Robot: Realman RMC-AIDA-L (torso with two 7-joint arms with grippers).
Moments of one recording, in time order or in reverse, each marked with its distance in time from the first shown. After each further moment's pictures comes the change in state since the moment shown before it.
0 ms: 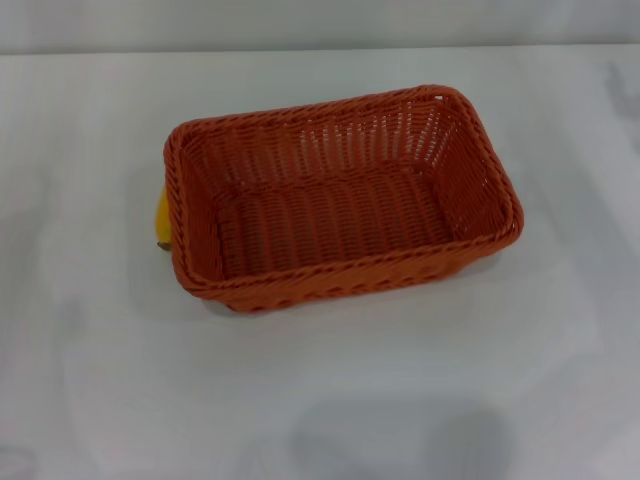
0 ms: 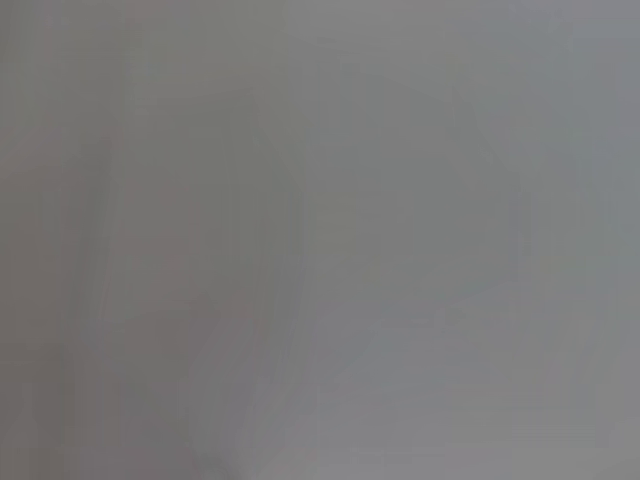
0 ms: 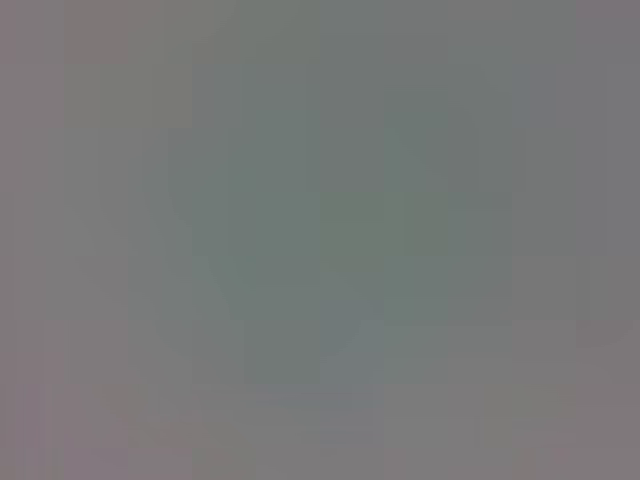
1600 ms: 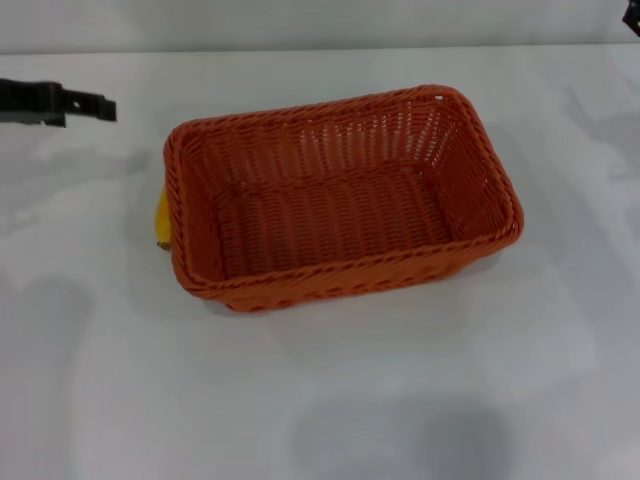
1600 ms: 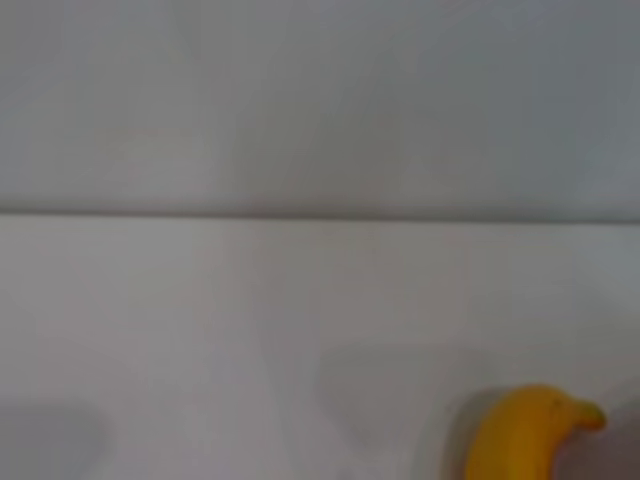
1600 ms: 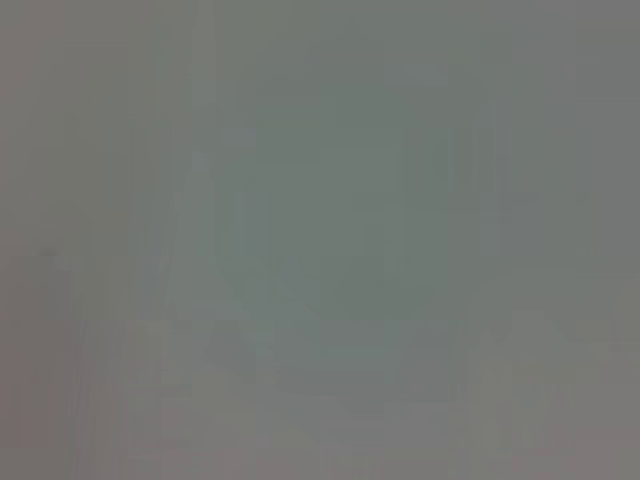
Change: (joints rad) left arm -0.568 0.247 0.007 -0.518 1.954 0.159 -1.470; right arm 0.024 0.006 -0.076 0.180 0.072 -0.122 -0.294
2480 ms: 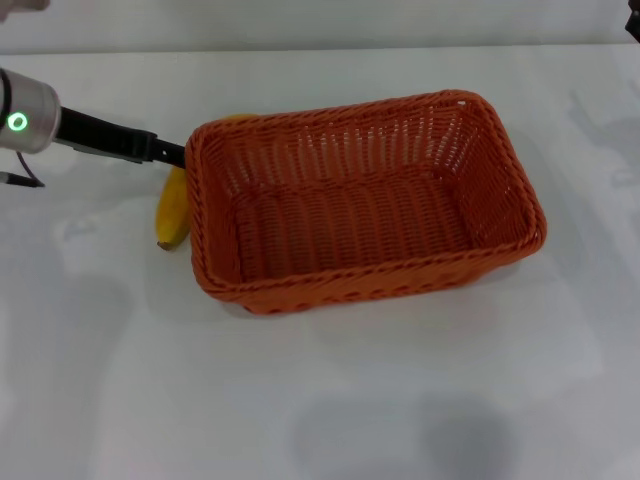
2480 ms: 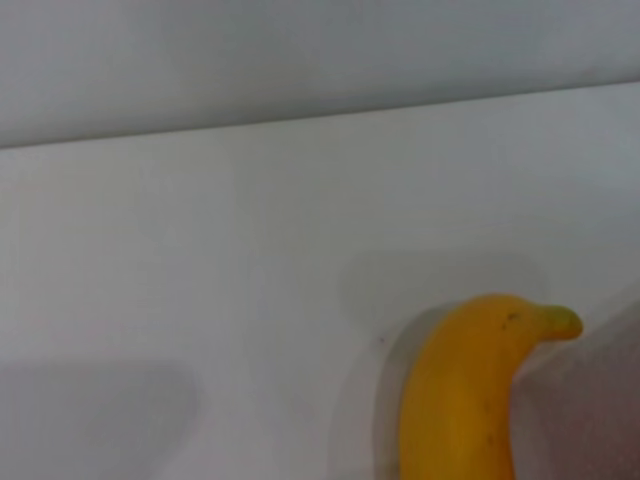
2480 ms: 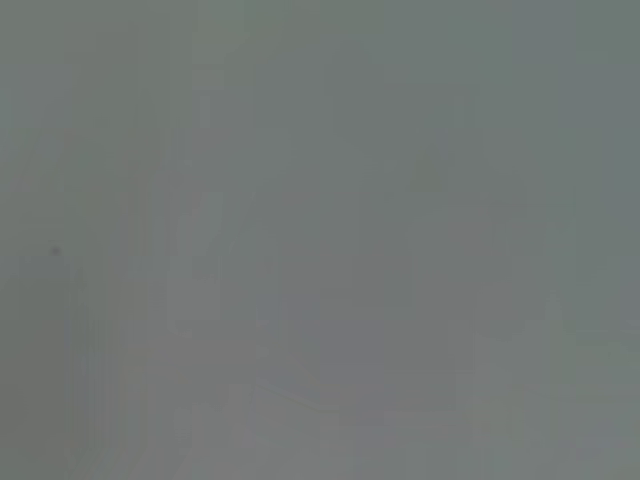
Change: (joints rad) left arm -0.071 -0.099 0.000 0.120 0.155 -0.191 0.010; right arm -0.015 0.002 -0.005 0.006 0.000 -0.015 0.017
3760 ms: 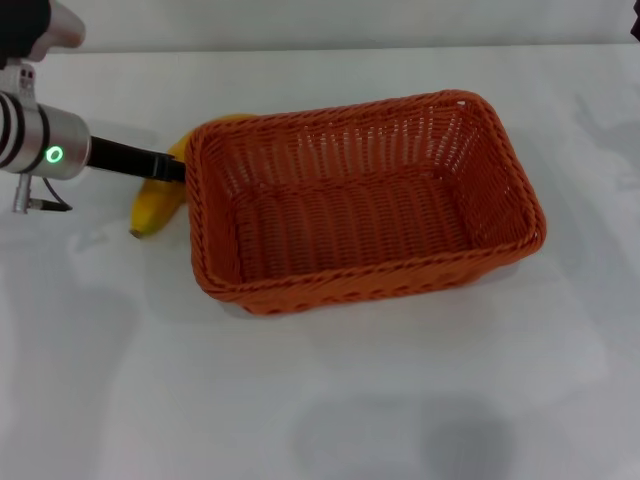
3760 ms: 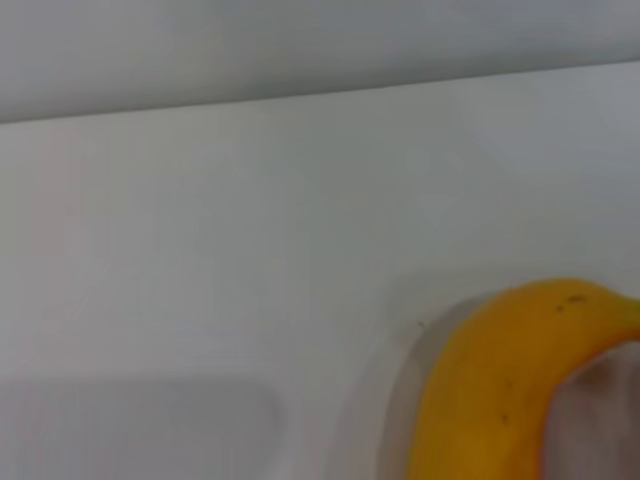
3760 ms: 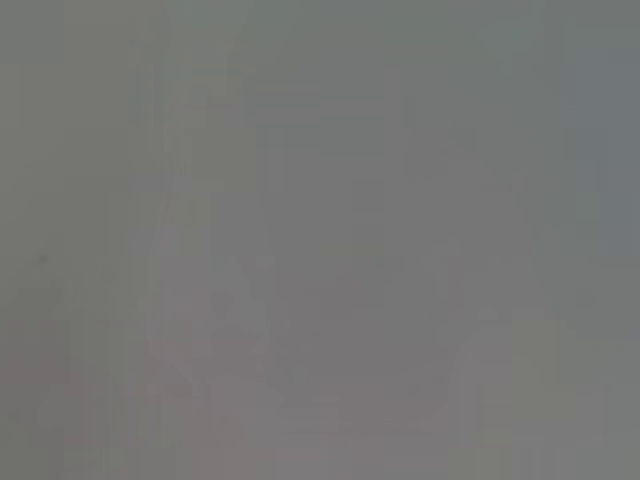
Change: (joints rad) left arm 0.034 -0.056 -0.002 0.061 -0.018 -0.194 0.034; right arm -0.013 0.000 0.000 -0.002 0.002 -0.004 0.026
